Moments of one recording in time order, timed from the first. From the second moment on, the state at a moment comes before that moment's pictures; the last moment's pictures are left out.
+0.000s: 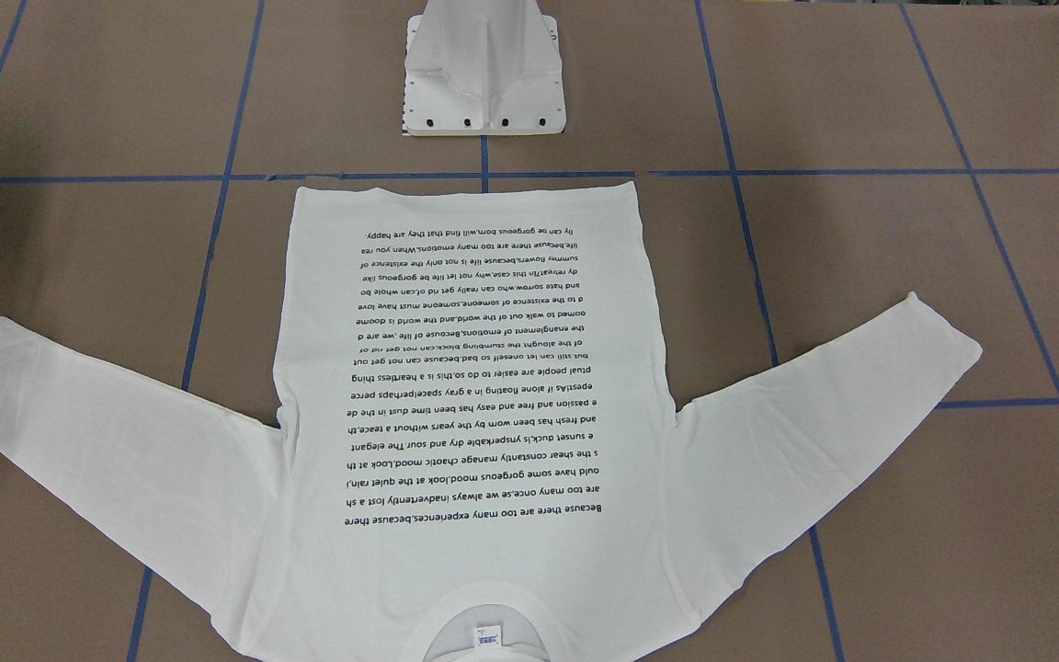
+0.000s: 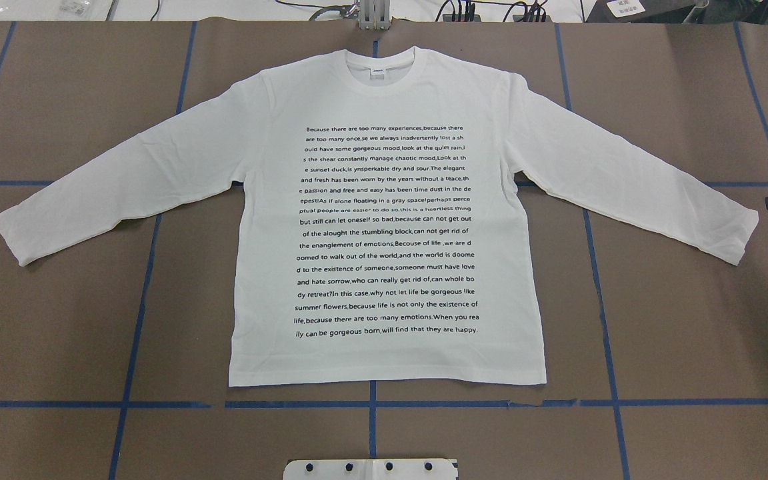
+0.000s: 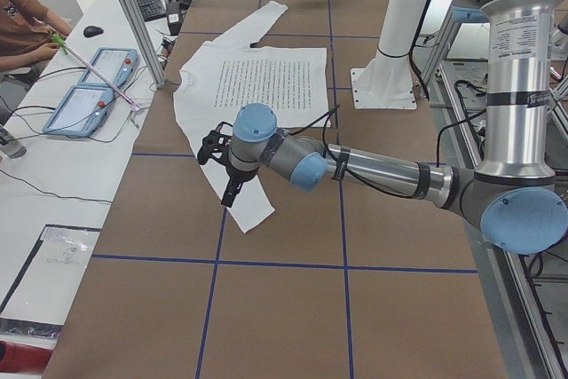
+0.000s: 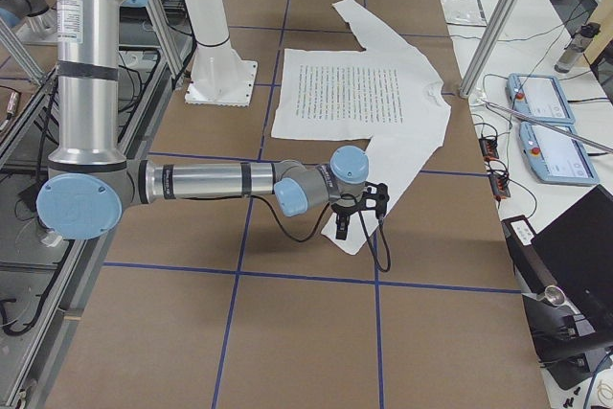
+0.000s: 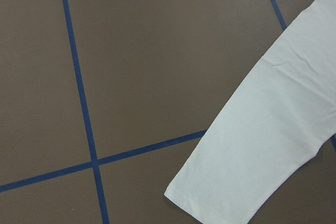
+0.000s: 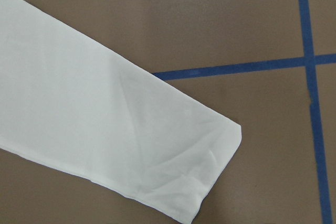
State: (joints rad) left arm -1.45 -1.51 -1.82 -1.94 -2.37 -0.21; right arm 1.27 -1.65 1.65 -1.15 2.39 0.66
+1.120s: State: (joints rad) left arm -1.45 -1.50 -1.83 -1.94 -2.40 -0.21; right arm 1.06 -1.68 1.52 -0.77 2.19 1.24
